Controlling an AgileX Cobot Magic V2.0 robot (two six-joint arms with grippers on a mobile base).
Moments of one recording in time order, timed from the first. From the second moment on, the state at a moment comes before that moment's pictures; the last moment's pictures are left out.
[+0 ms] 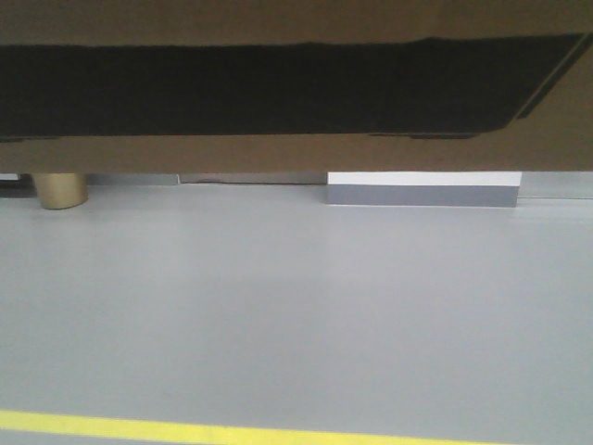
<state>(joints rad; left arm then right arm) -0.29 0.28 -0.83 0.15 0.63 -0.31 0.08 0.47 -1.08 0.25 0.99 0.10</state>
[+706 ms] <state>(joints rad) -0.29 0.28 -0.83 0.15 0.63 -0.31 0.08 0.47 -1.08 0.25 0.99 0.10</state>
